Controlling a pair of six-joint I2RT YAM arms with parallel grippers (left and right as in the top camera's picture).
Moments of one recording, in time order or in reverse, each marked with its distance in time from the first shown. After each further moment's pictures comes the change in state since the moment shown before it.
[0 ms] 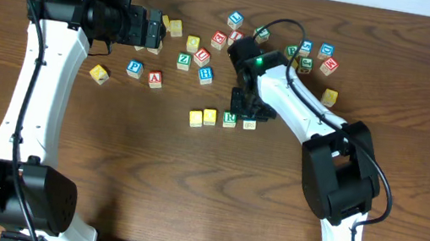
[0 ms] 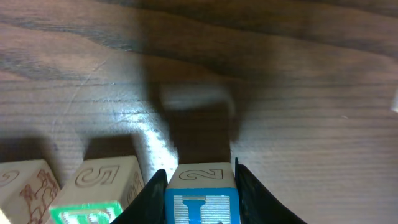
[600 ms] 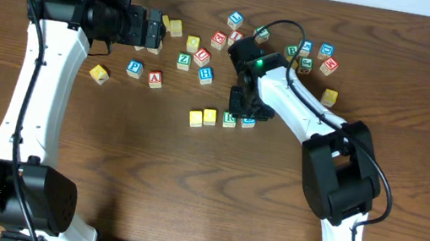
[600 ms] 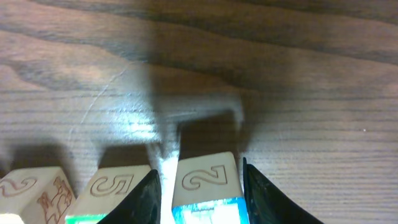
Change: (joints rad) left arm 0.000 0.000 0.000 0.000 0.000 0.000; right arm -0.003 -0.006 -0.013 0.042 -0.027 0.000
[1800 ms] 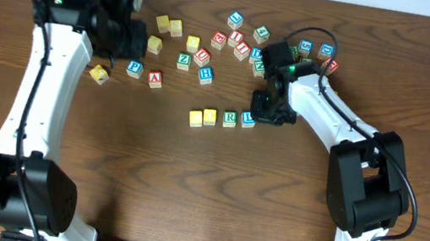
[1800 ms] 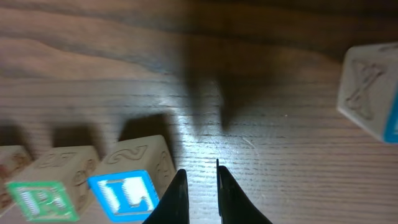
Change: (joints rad) left arm 0.000 0.000 -0.093 -0.053 -0.001 -0.103; right arm -0.116 -0.125 -0.195 0.098 -0.096 -0.080
